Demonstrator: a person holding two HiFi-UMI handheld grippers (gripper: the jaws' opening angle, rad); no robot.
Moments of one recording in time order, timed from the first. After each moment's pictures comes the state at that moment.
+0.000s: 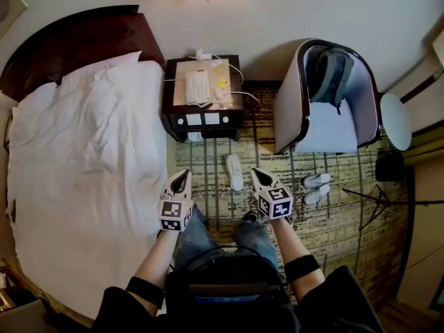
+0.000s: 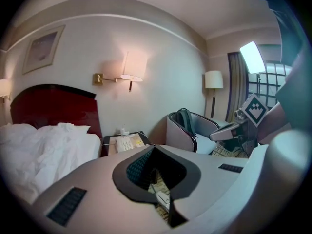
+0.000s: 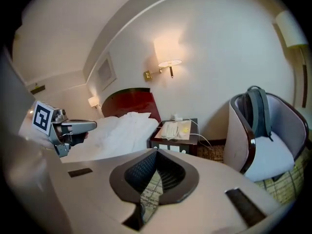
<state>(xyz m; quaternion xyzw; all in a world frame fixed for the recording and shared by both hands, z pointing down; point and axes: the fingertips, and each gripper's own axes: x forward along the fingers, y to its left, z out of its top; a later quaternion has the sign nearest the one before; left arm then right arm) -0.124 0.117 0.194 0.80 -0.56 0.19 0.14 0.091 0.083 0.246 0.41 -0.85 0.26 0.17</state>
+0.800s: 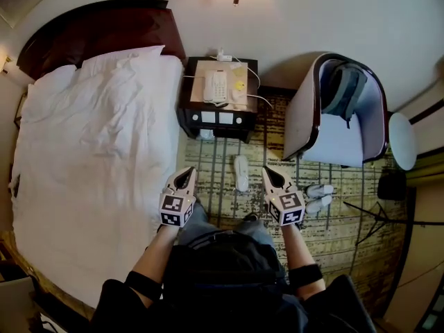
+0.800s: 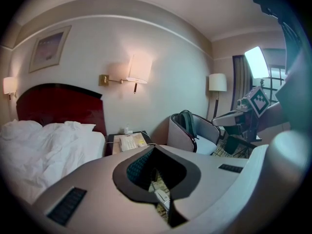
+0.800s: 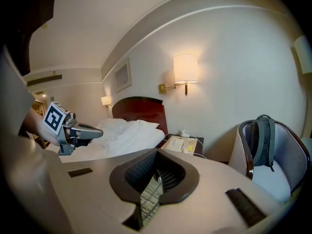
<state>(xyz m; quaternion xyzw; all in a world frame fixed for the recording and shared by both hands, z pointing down) -0.140 0.147 0.159 0.78 -0.57 0.18 0.16 0.085 0.092 0.154 0.38 -0.89 0.16 0.16</state>
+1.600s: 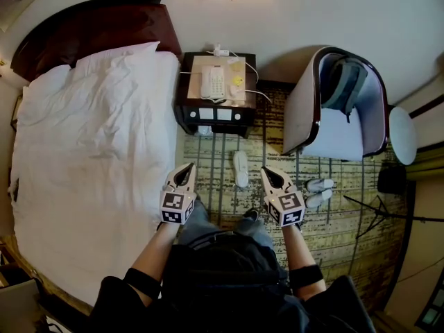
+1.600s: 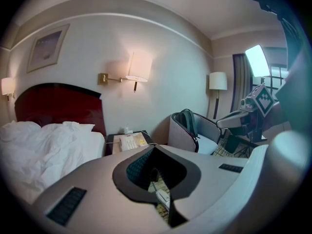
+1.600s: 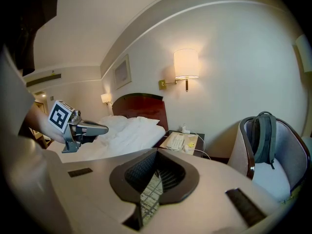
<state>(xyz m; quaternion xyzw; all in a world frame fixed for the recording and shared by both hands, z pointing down) -0.145 0.124 0.168 0.79 -0.57 0.19 0.16 0.078 0.090 0.167 0.38 -0.89 0.18 0.18</state>
